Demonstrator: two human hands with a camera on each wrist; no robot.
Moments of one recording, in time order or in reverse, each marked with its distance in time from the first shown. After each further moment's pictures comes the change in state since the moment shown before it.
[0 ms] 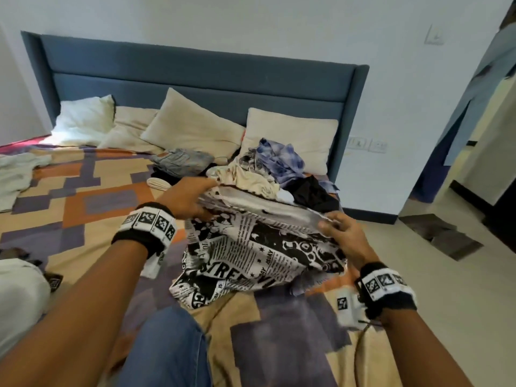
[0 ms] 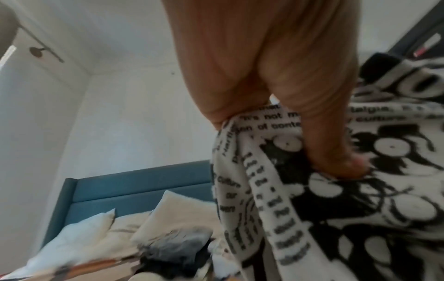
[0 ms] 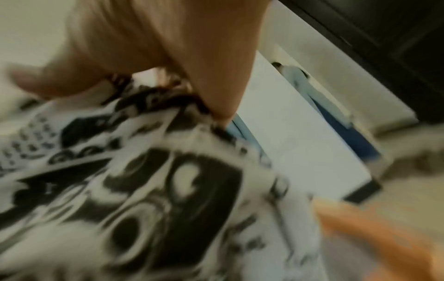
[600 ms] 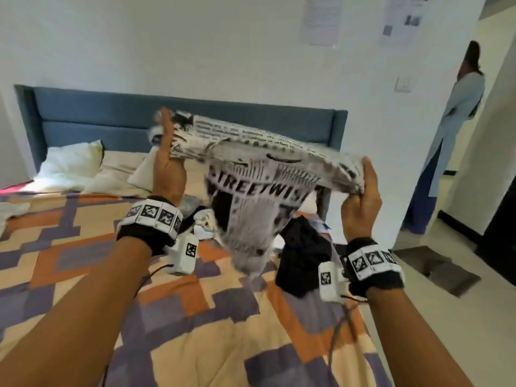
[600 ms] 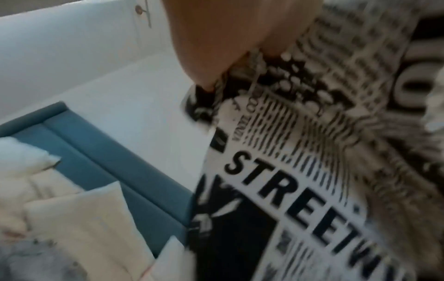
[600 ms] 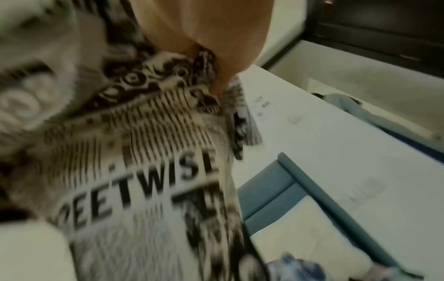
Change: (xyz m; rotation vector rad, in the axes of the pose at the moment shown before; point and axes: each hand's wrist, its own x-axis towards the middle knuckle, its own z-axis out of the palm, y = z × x) left_hand 0.073 0.046 -0.096 -0.977 0.987 0.154; right_hand 0.103 -0.117 -0.018 -0.171 0.729 -0.596
